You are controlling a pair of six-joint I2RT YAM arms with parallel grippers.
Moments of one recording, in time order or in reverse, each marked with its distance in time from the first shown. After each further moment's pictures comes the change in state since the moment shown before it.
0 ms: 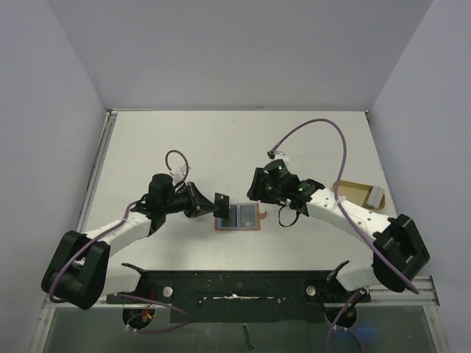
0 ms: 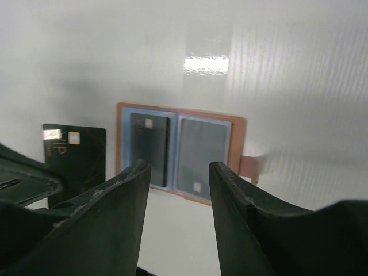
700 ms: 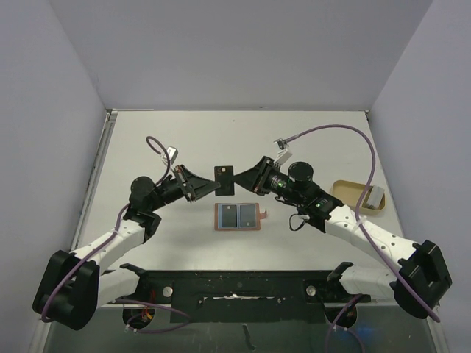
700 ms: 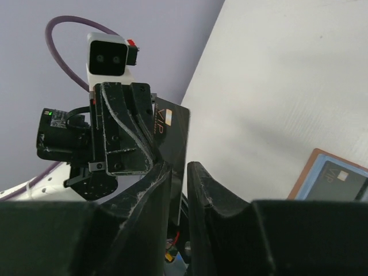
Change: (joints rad) left arm -0.001 -0.130 -0.033 0.573 0.068 -0.399; right arm 0.000 -0.169 -0.140 0.581 -0.345 0.211
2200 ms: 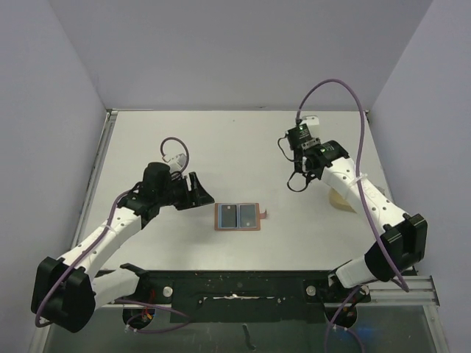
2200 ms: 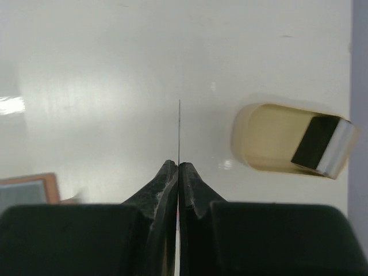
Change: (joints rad) left arm -0.021 -0.010 0.270 -1.123 -0.304 0.751; right arm -0.262 0.317 0.599 -1.162 0.811 -0.653
